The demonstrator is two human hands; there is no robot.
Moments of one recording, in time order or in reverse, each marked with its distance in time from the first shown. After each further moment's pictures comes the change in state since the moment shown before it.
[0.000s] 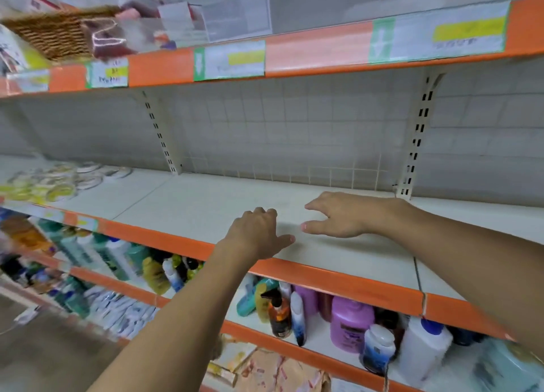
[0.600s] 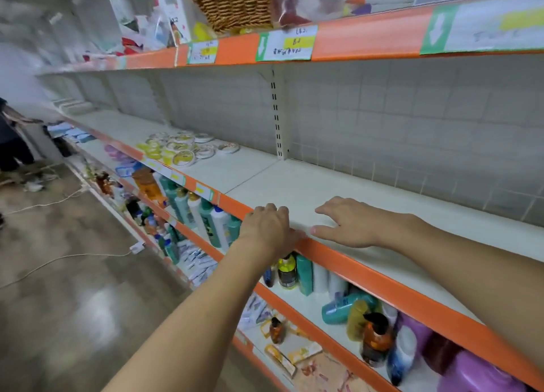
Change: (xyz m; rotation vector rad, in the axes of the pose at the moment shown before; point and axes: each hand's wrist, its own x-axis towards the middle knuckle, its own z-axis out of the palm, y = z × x) left_hand -0.033 -0.189 0.000 0.032 0.032 -0.325; right_hand 0.142 -0.176 0.011 -0.017 0.020 -0.310
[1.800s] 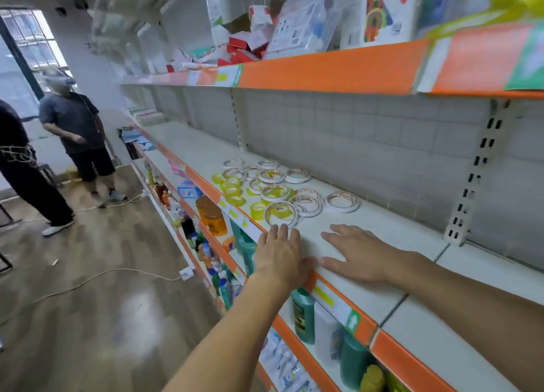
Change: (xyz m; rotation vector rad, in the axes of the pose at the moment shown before) left_hand 0.251 -0.361 0.033 -0.057 0.032 -0.203; right_hand 0.438 -0.167 -0.007 -0.083 -0.009 -0.199
